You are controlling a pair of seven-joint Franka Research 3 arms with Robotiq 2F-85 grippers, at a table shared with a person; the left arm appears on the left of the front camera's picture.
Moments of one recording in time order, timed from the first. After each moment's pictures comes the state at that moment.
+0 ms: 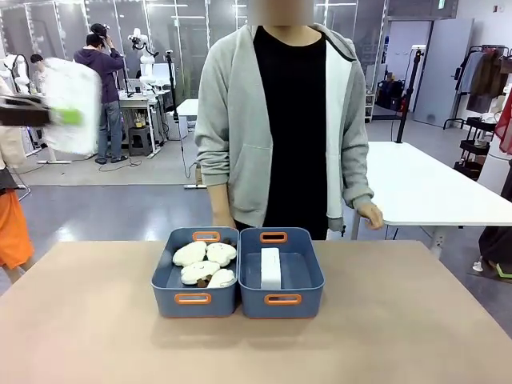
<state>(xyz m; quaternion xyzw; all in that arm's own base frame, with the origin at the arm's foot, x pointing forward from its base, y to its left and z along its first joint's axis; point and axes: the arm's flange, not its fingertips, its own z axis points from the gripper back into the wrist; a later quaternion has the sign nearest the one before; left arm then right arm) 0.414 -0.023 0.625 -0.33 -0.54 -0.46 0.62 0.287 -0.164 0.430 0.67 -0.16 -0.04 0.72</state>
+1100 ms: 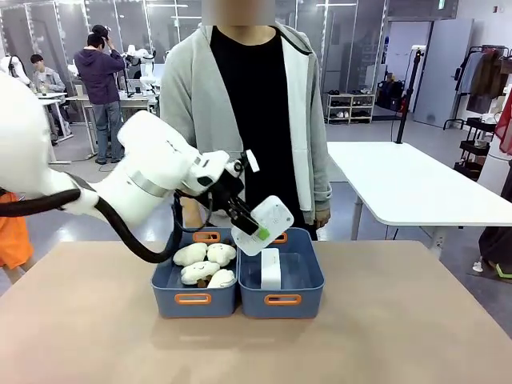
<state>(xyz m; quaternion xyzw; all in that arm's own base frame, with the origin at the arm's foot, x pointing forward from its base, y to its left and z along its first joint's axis) 0.544 -0.353 0.438 -0.26 -0.29 -0.59 0.71 0.287 -0.164 0.430 0.67 -0.16 -0.04 0.72</state>
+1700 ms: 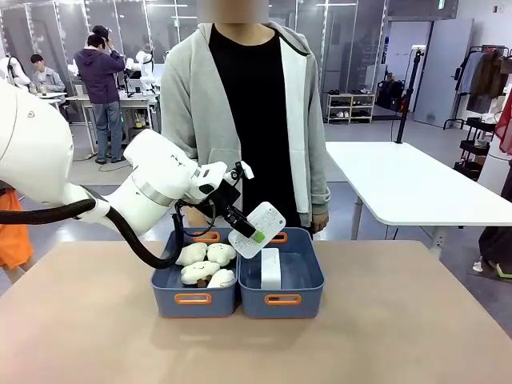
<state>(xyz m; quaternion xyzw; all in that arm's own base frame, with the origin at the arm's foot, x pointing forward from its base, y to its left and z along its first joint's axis) 0.576 -0.338 0.415 -0.27 -0.29 -0.55 0.74 0.287 -0.164 0.430 0.67 -0.16 -0.04 0.72</state>
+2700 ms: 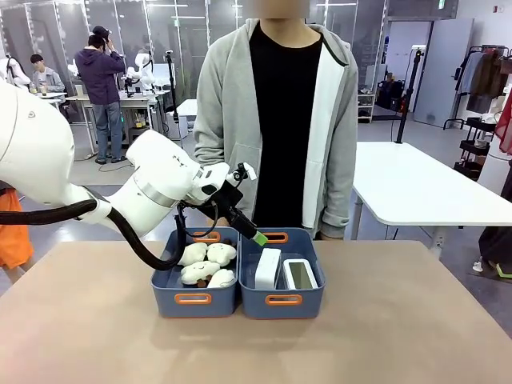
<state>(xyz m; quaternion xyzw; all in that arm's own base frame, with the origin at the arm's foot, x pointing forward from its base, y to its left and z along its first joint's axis) 0.572 -0.343 0.414 -0.28 -0.28 -0.54 0.74 0.287 -0.164 0.430 0.67 -0.16 -0.04 0.72</state>
